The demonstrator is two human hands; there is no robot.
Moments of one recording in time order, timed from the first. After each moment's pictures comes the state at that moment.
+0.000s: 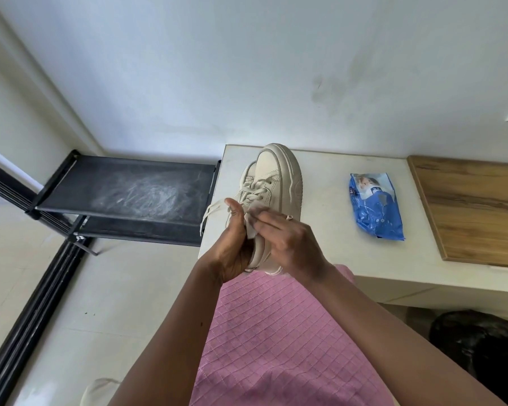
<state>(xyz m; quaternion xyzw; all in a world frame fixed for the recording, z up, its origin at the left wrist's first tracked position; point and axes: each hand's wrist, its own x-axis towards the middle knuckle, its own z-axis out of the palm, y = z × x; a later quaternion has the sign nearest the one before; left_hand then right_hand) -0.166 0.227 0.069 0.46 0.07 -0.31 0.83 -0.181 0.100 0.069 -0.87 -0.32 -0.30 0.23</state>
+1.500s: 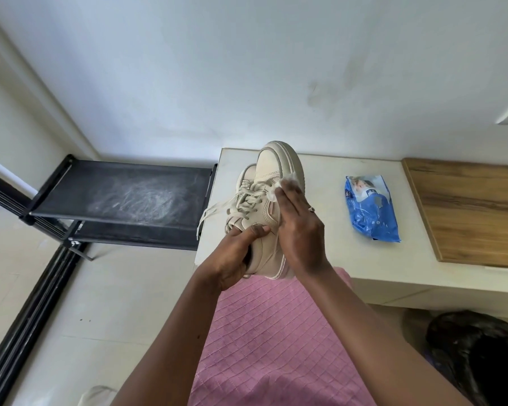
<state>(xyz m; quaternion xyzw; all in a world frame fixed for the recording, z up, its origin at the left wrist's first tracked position) -0.181 0.221 0.084 0.49 0.09 -0.27 0.82 -0.164 0.095 0.061 -0.90 -0.10 -0.37 0.21</state>
